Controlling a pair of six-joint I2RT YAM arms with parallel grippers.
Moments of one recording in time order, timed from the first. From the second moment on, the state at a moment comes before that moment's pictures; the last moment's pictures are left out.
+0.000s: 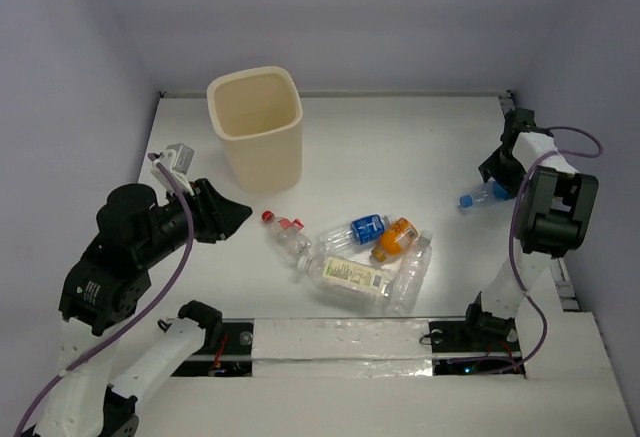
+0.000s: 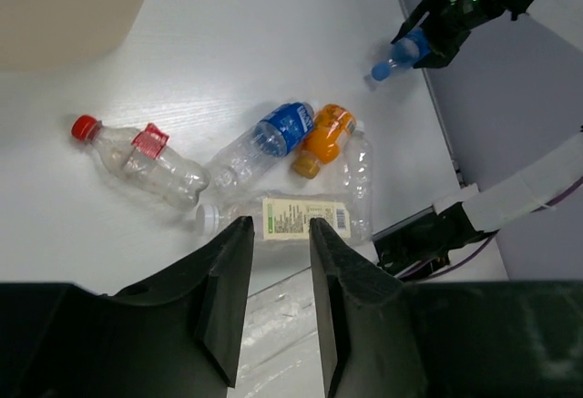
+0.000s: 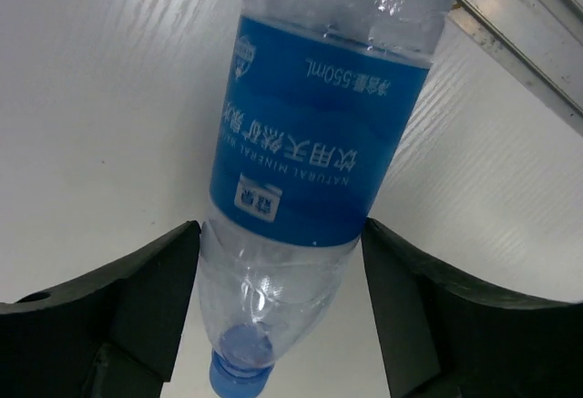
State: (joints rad) left arm -0.41 0.68 1.30 -0.99 0.24 -0.55; right arm -0.26 1.89 1.43 -0.79 0.33 0.65
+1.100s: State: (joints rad) left arm -0.41 0.61 0.55 -0.62 0.17 -1.00; right arm 0.68 1.86 2.25 -0.38 0.23 0.60
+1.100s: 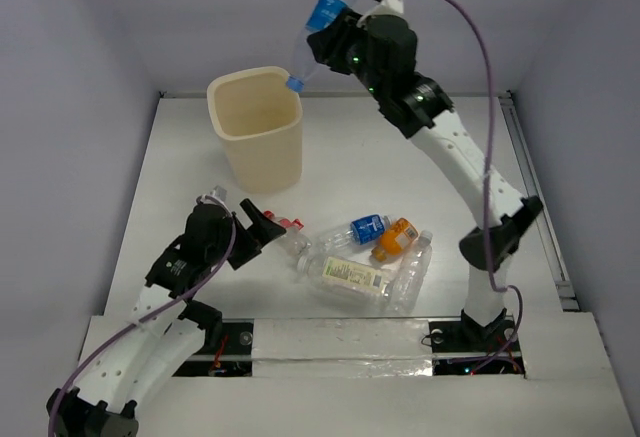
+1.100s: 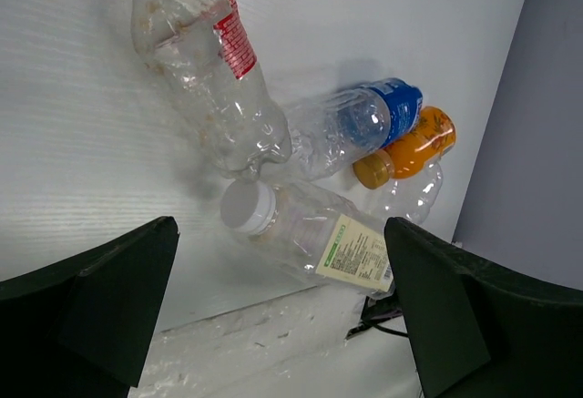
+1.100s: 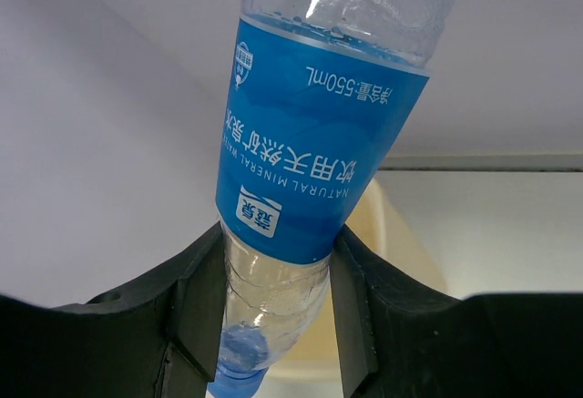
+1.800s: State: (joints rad) left arm -0.41 0.86 0.50 -0.38 0.06 -1.02; right arm 0.81 2.19 2.48 -0.39 0.33 0.45
